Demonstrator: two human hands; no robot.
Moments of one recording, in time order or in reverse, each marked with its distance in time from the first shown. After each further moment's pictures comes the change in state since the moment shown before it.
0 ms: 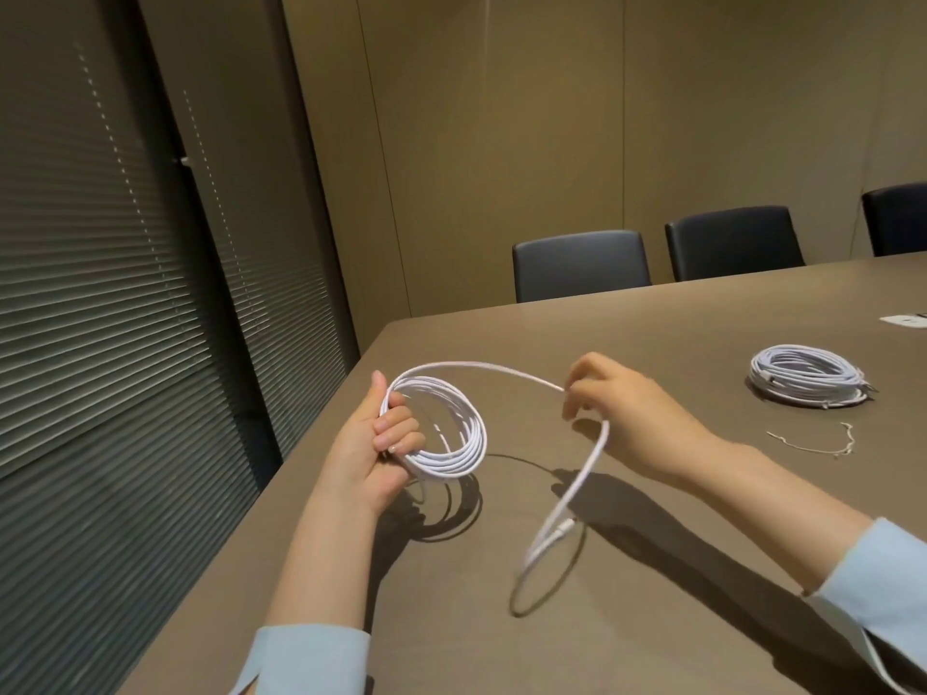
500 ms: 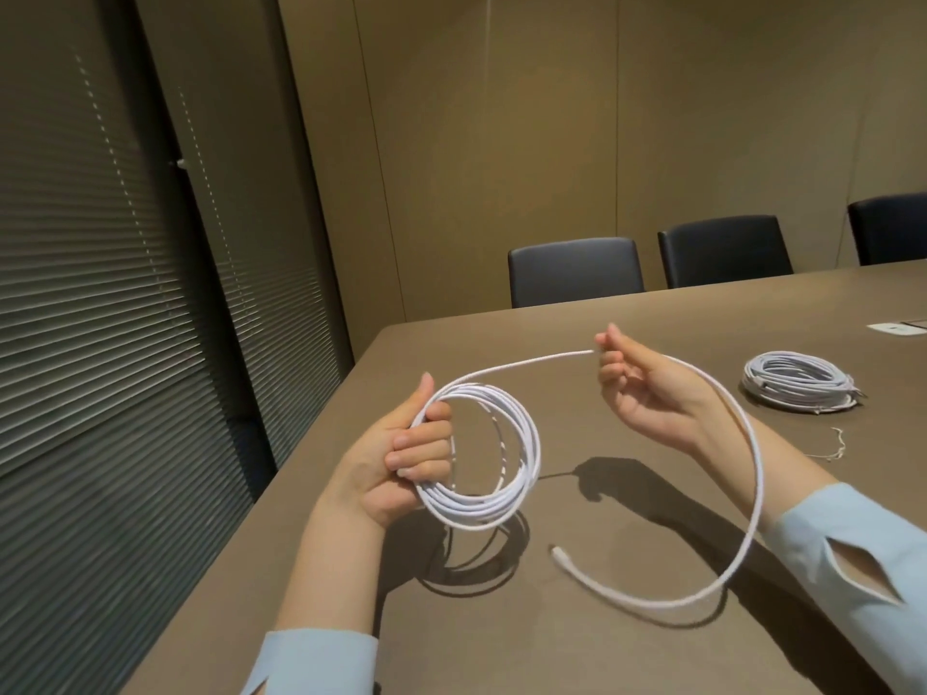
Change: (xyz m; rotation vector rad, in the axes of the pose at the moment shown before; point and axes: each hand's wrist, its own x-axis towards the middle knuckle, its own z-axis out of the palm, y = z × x) left_hand -0.005 0.001 0.000 0.013 -0.542 -0.472; right_hand 0.022 0.012 -0.019 1.963 0.148 0.823
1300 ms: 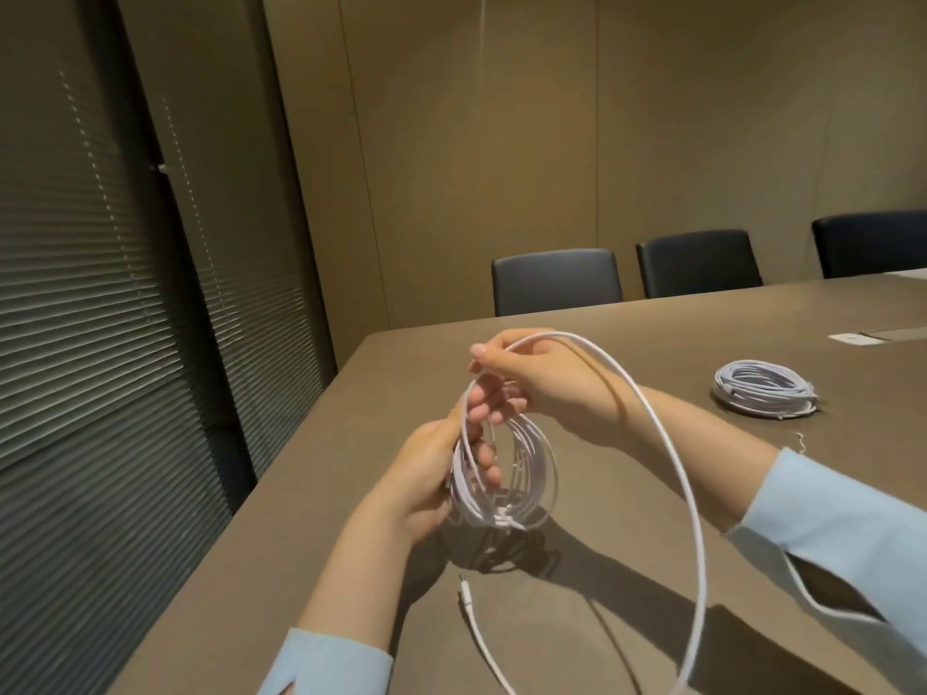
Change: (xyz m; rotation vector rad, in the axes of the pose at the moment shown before) left_hand 0.028 -0.042 0.028 0.629 0.484 0.268; right_hand -0.024 0.023 0.085 -0.863 -0.264 -0.195
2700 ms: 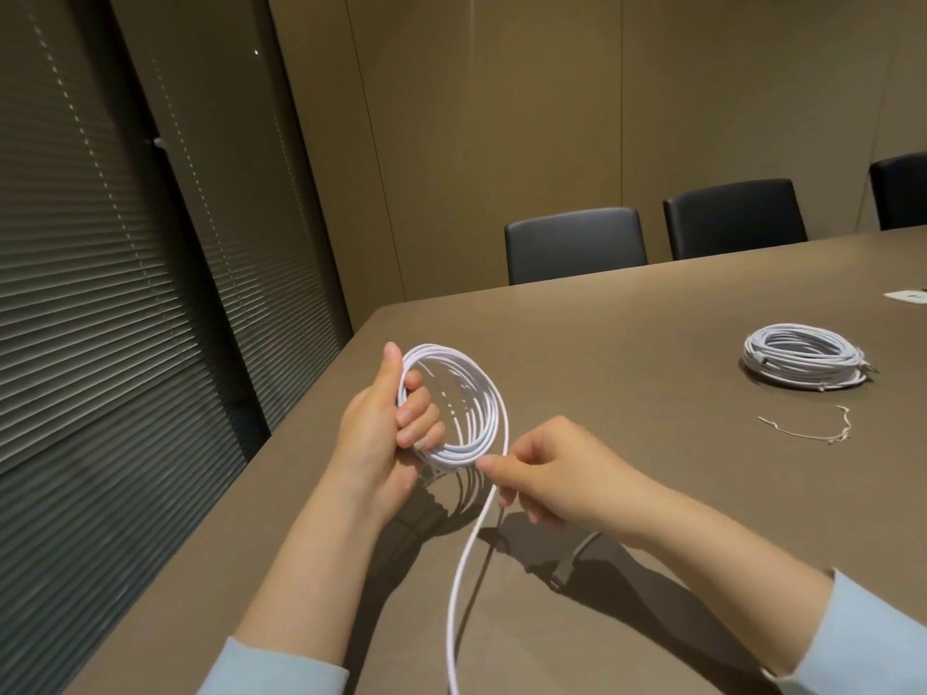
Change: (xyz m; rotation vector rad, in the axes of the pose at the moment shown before) left_hand 0.007 0.006 -0.002 -0.321 0.175 0.177; right_hand -0.039 0.075 -0.007 -0.464 -0.016 0.183
